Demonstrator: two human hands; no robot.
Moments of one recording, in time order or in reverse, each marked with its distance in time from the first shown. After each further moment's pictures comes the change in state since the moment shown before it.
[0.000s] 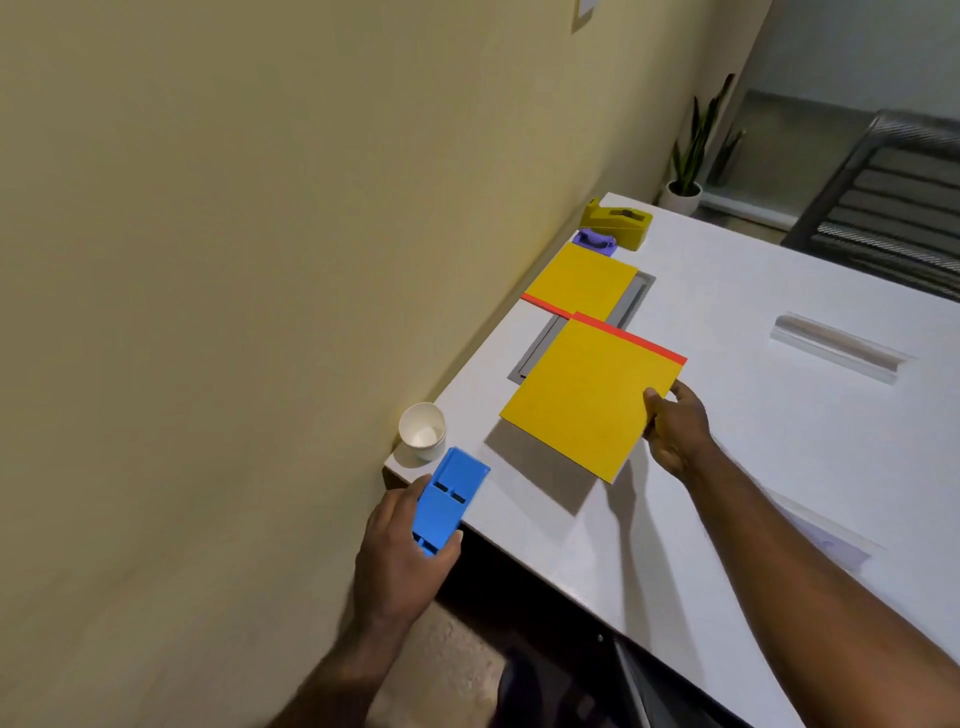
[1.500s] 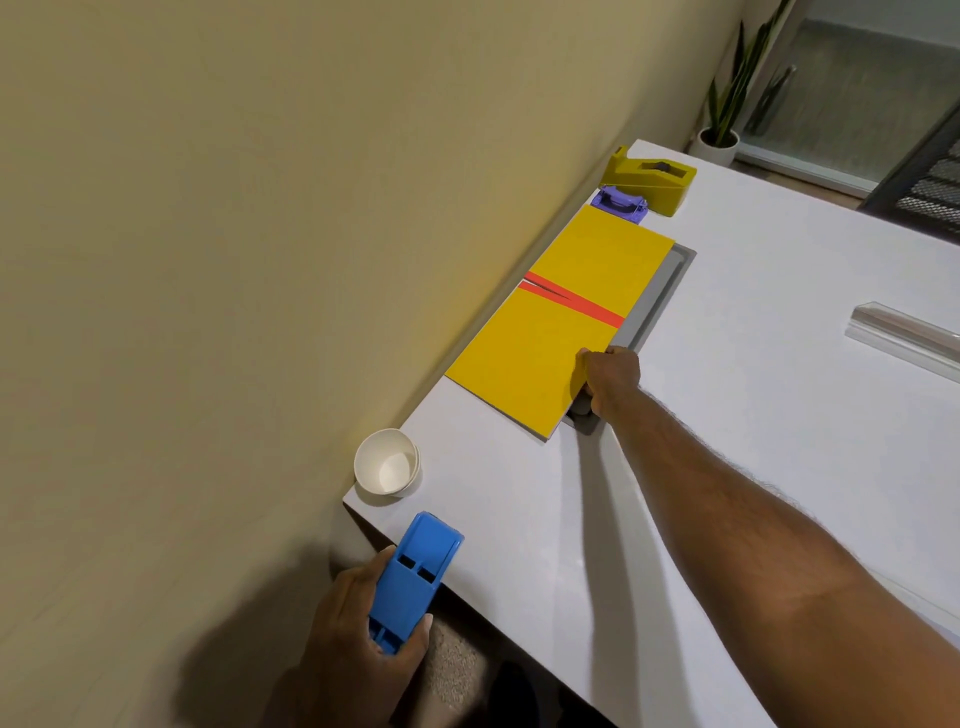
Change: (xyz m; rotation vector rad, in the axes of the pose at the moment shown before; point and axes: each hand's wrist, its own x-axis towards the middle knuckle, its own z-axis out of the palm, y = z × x) left_hand 0.024 -0.059 0.056 0.061 -0.093 0.081; right_hand 0.174 0.044 0.111 -0.410 0.161 0.056
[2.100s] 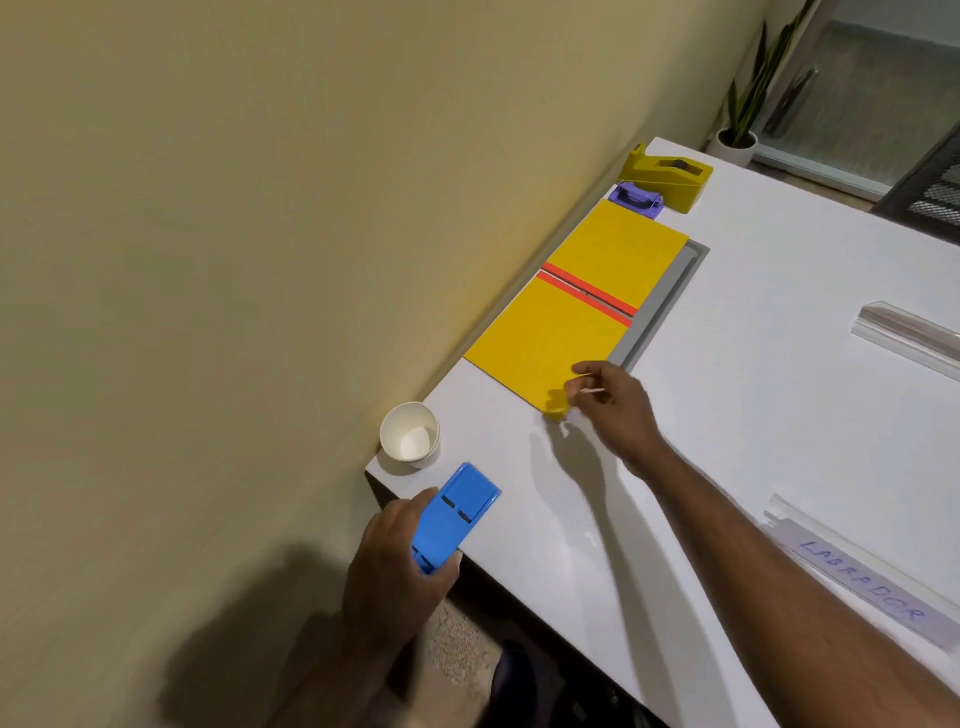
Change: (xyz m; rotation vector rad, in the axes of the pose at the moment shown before) left_hand 0.021 0.020 -0.001 -0.005 0.008 0.002; right_hand -0.118 0.023 -0.050 -0.242 -0.355 -0.539
